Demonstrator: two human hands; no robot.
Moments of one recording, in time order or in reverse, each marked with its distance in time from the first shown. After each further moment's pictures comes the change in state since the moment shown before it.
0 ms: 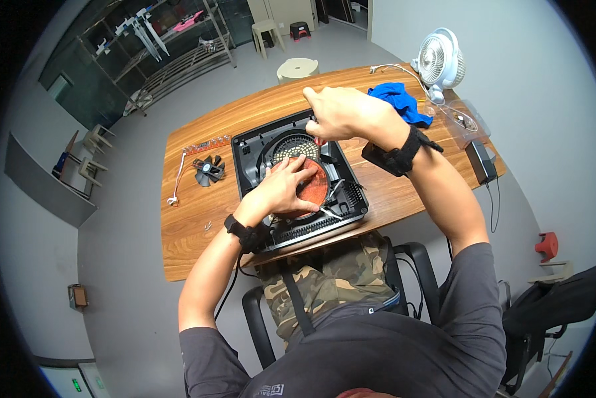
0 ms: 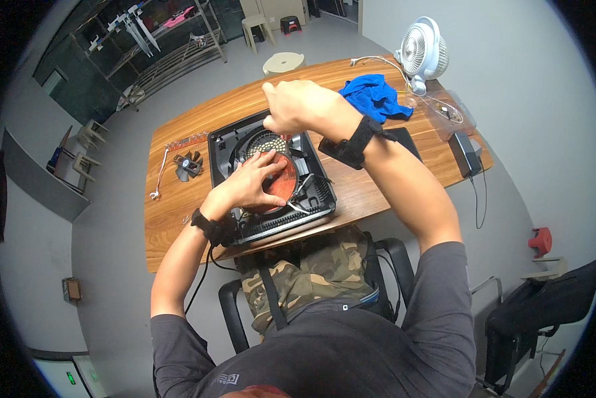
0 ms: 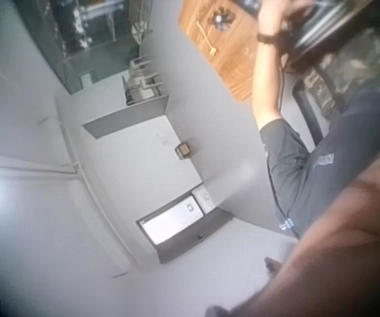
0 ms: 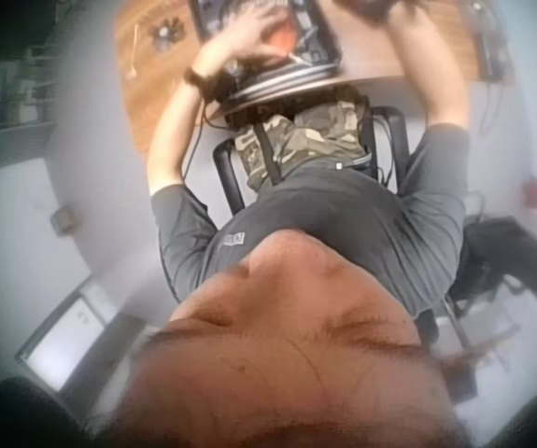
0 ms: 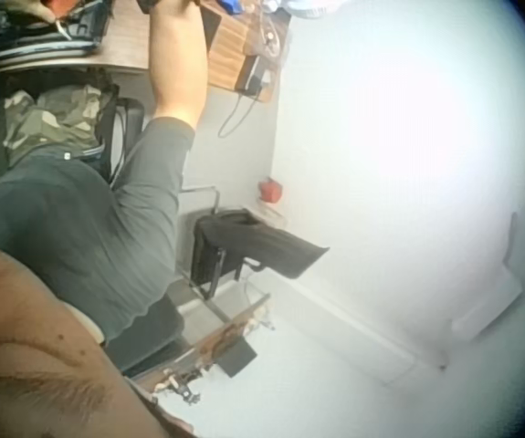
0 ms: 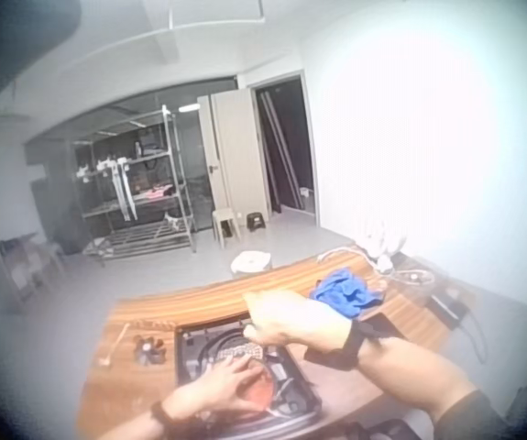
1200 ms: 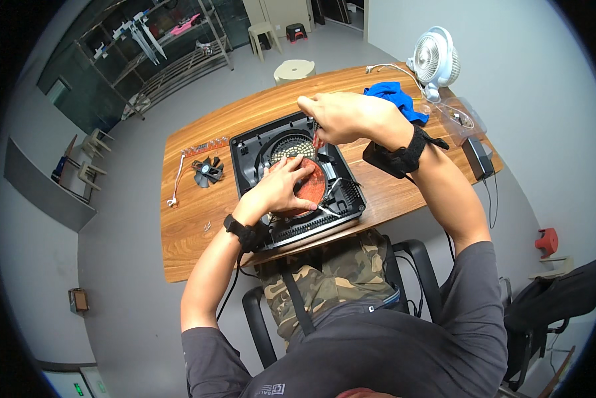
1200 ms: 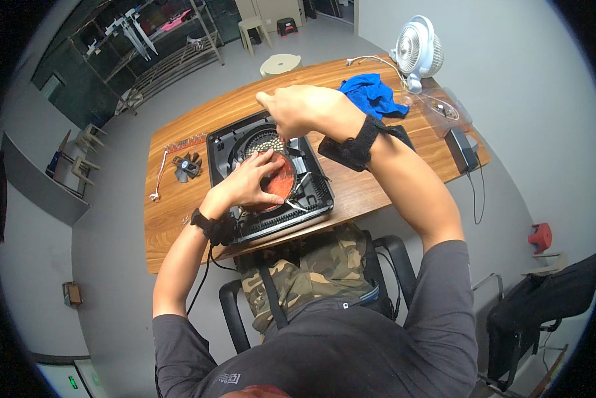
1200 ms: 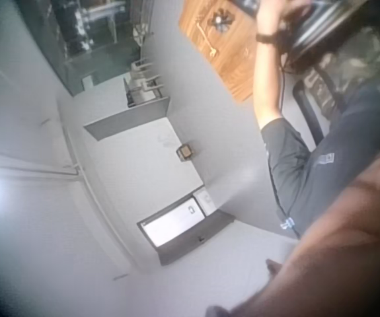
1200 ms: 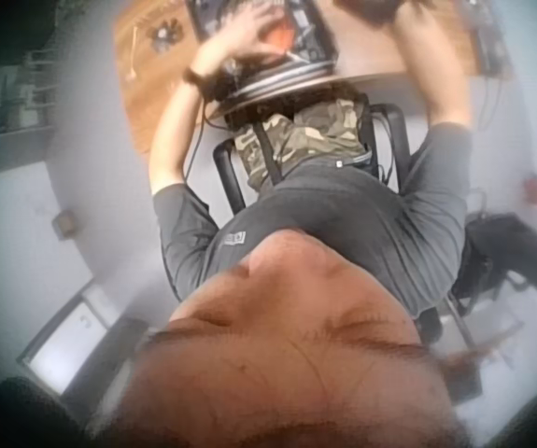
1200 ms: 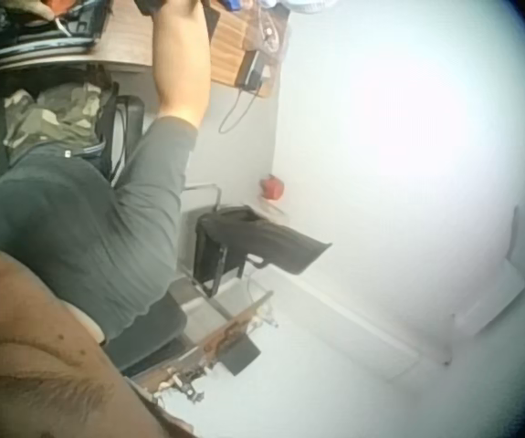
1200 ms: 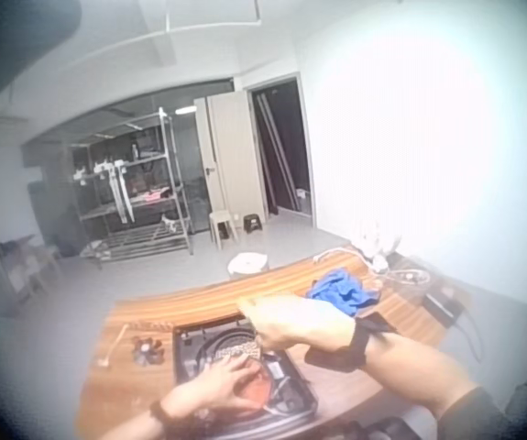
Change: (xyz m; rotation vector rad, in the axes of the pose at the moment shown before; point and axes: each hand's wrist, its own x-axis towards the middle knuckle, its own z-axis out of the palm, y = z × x) left_hand 0.002 -0.012 0.012 -0.039 0.094 0.054; right_hand -0.007 0.004 -0.003 0.021 -0.071 -0.082
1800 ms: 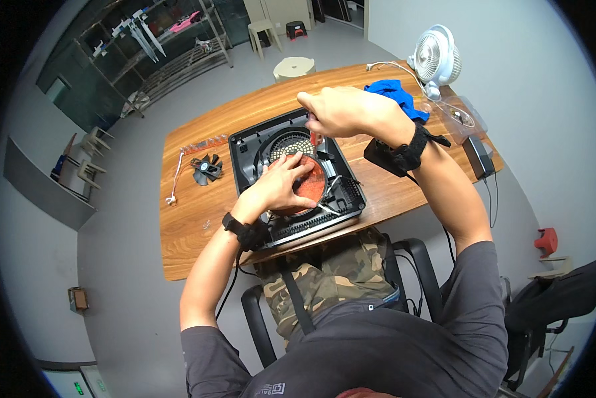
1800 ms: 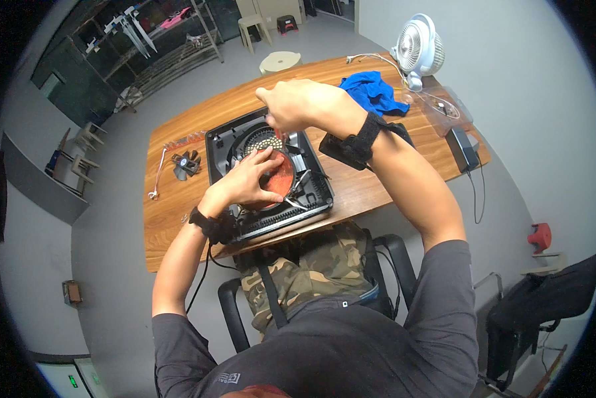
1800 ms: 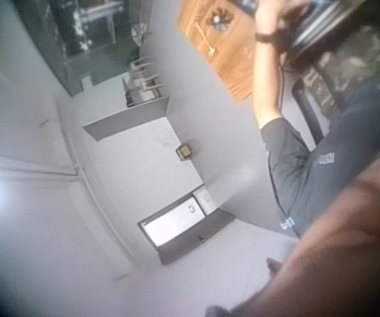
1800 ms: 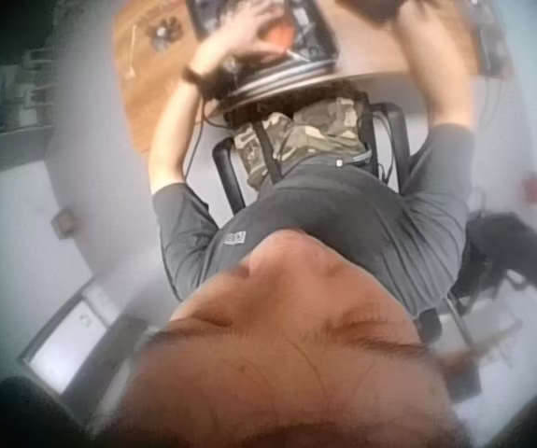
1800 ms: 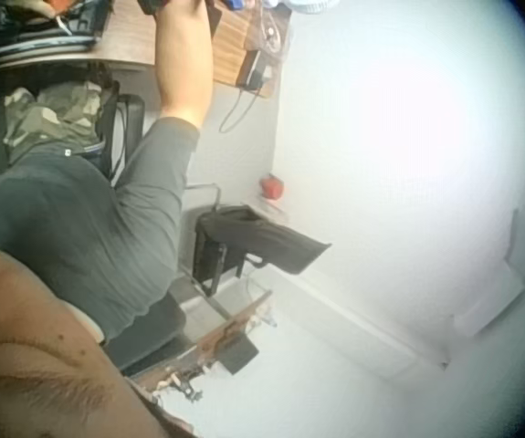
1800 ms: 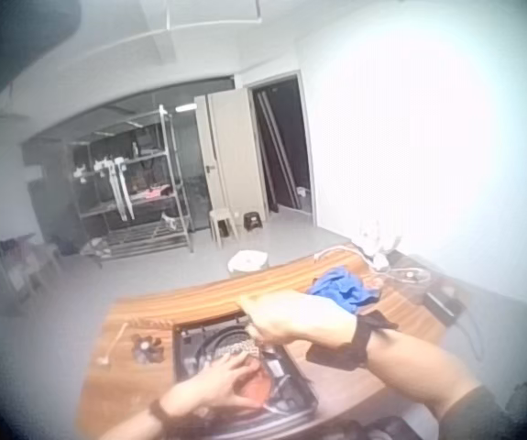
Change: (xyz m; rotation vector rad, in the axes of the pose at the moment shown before) left_hand 0.000 0.006 -0.006 0.002 -0.050 -0.030; right_hand -0.001 -0.004 -0.004 0.054 0.021 0.047
